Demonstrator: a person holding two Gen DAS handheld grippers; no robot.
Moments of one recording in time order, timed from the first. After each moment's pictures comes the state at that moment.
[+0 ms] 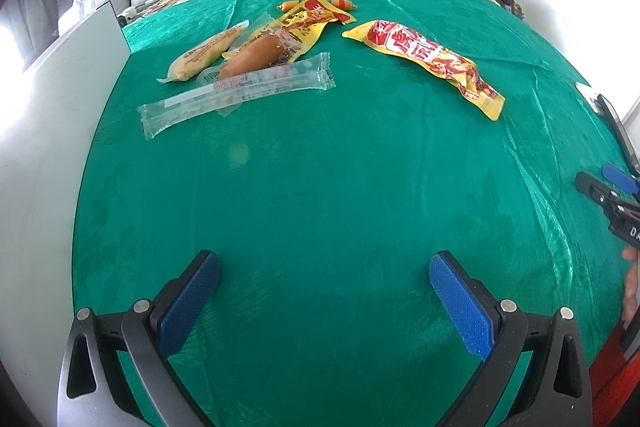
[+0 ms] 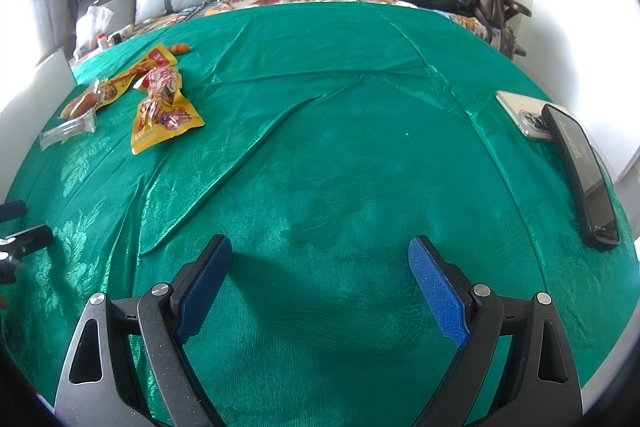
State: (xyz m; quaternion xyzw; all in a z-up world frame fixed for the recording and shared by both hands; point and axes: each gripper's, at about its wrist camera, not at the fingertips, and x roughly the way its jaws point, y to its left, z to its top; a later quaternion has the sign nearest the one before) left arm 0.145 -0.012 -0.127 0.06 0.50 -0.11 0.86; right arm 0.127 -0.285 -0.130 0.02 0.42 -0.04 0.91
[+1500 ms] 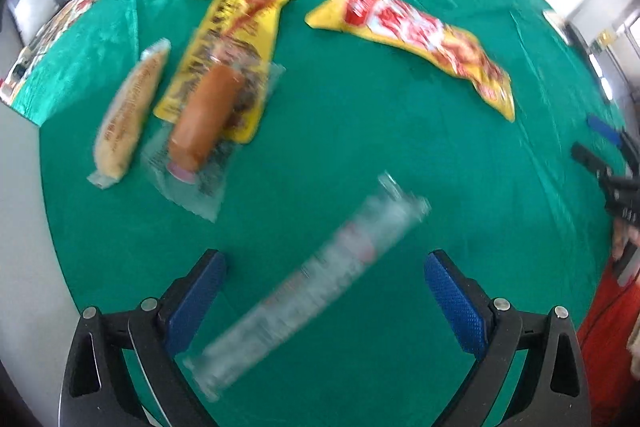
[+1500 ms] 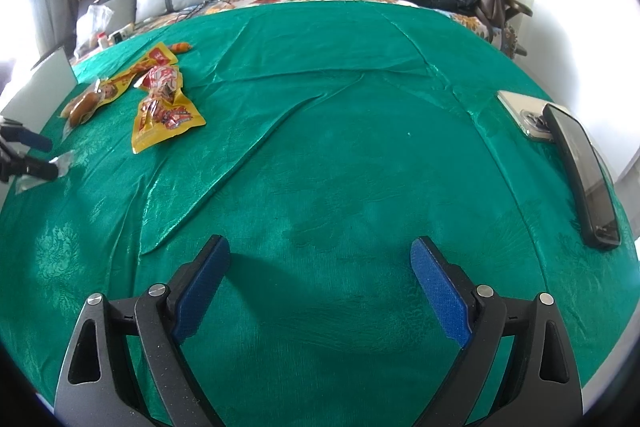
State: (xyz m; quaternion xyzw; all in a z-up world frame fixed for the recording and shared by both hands) left arm 0.239 -0.005 -0.118 0.18 0.59 -0.26 0.74; right arm 0.130 -0.283 -0.132 0.01 0.42 -0.04 0.91
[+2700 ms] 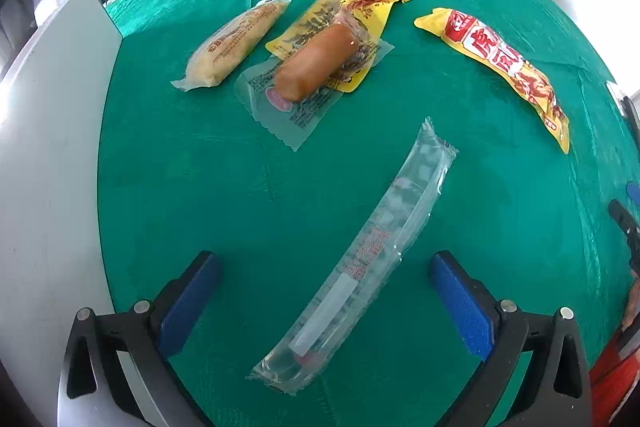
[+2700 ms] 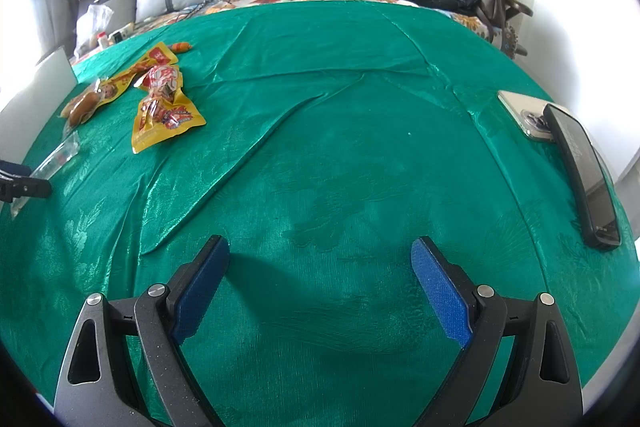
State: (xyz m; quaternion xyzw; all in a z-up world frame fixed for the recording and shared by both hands) left arm 0.218 0.042 -0.114 0.08 0.58 -0.12 0.80; right arm 0.131 -0.283 -0.132 0.01 0.42 -0.04 0.91
